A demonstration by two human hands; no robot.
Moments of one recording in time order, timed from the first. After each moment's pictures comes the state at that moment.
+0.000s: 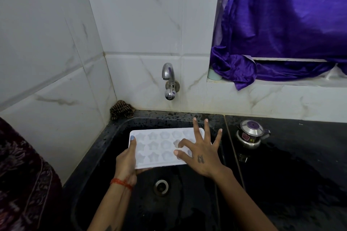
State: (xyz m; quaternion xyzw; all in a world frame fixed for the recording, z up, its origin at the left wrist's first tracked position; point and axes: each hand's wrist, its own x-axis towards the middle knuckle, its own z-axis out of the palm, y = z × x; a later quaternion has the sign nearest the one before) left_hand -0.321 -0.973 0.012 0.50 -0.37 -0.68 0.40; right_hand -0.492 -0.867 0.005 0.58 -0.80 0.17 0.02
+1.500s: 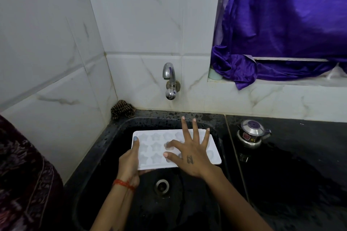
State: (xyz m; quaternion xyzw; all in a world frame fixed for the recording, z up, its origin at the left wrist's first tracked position) left_hand -0.321 -0.966 0.012 0.49 -0.38 -0.68 0.39; right_hand -0.469 -0.882 0.010 0.61 -0.77 0.19 0.00
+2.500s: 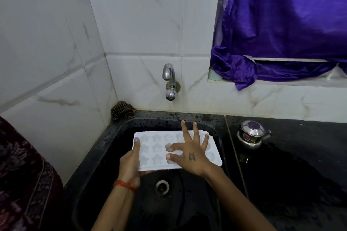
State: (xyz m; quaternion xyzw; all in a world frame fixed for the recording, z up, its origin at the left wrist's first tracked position) left_hand -0.322 -0.968 0.006 0.50 -0.38 -0.68 0.38; right_hand -0.471 -0.880 0.017 0.59 -0.76 0.24 -0.13
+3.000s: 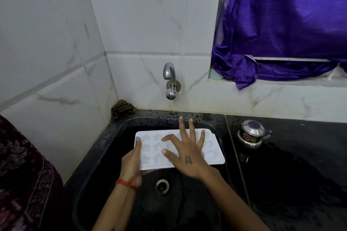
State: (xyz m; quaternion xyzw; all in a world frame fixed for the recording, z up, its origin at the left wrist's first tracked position) left_hand -0.325 -0.964 0.009 0.49 -0.37 -0.70 0.37; right_hand -0.458 -0.882 0.015 0.61 -0.74 0.27 -0.05
